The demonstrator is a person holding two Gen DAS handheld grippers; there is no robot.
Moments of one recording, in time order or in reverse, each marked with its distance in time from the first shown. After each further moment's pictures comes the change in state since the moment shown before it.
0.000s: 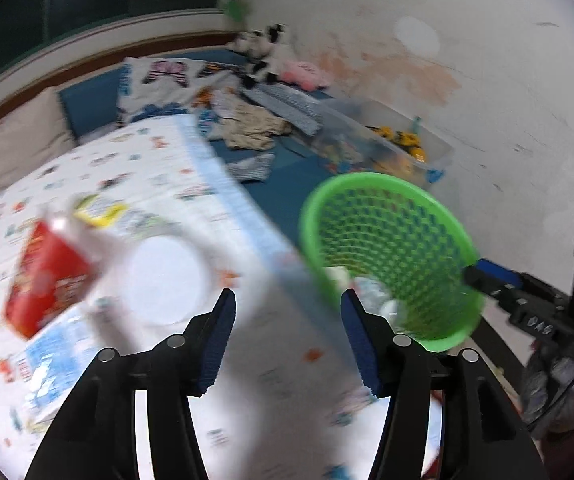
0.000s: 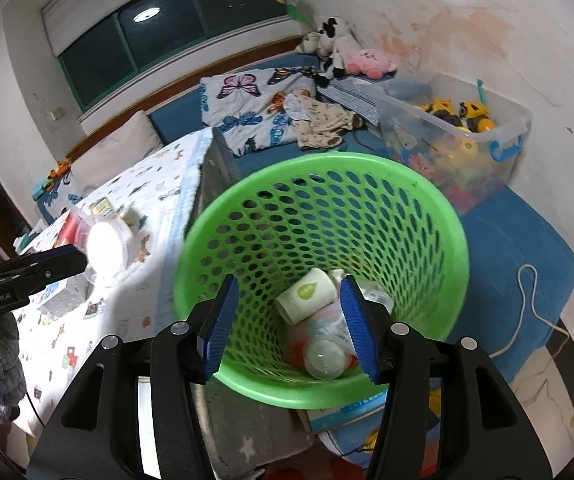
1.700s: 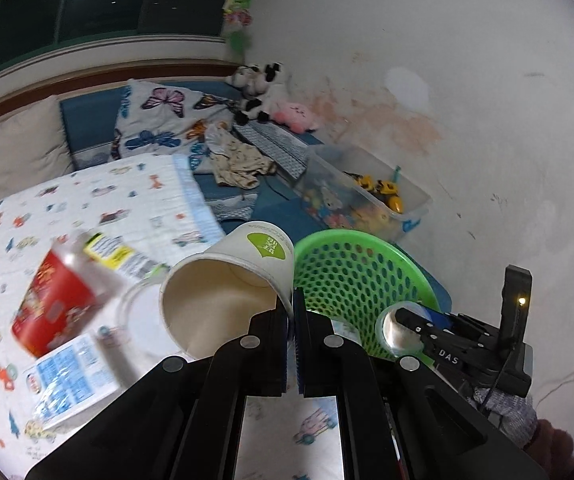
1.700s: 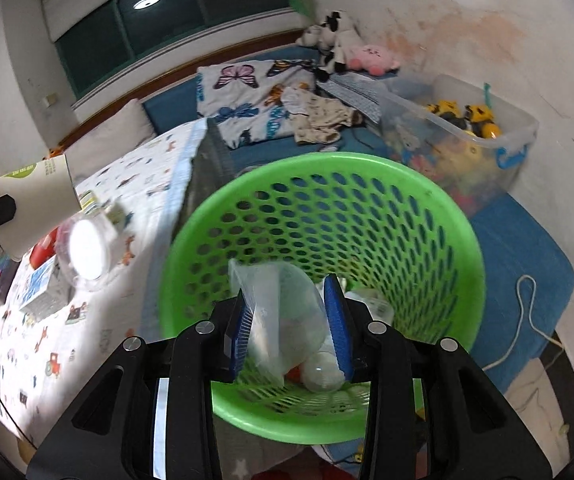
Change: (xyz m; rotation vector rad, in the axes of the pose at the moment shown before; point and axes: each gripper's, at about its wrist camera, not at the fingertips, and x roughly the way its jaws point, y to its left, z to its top) left arm -0.033 -0.012 0.031 -0.052 -0.117 -0.111; right arm 0.026 -0.001 0.008 -0.021 0.027 -0.044
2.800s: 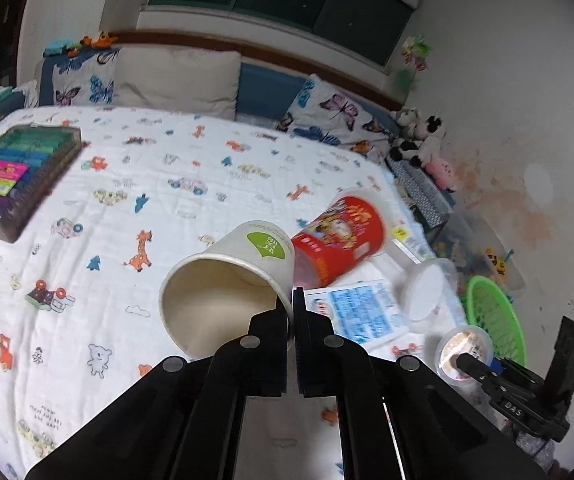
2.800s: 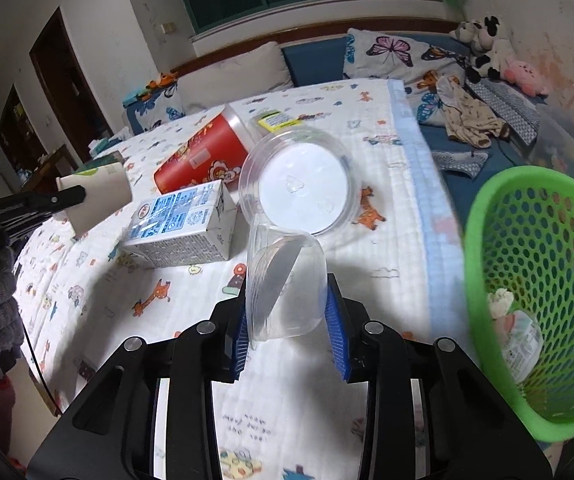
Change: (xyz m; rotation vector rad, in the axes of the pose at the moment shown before) left arm -0.119 0.209 -0.095 -0.415 -0.112 0.312; right arm 0.034 0.195 -0.028 -0.289 0.102 0.329
